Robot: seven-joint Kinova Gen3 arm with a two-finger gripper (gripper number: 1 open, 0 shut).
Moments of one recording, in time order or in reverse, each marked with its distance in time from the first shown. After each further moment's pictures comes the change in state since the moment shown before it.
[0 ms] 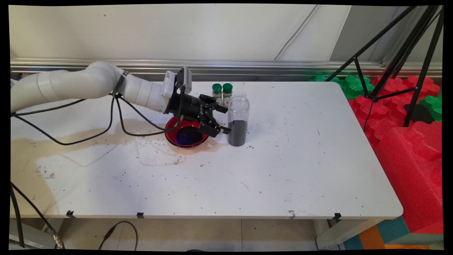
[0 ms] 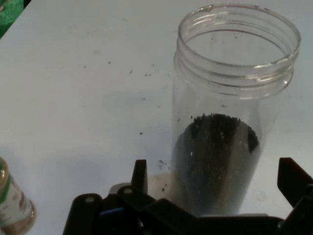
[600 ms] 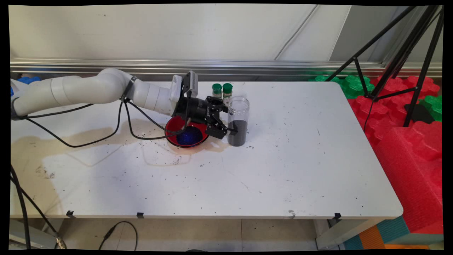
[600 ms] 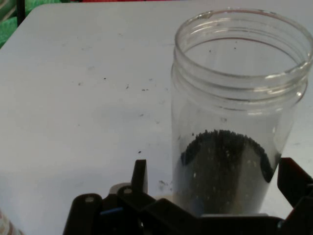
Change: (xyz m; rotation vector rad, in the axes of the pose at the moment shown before) arm -0.008 -0.003 0.024 -0.011 0.047 0.035
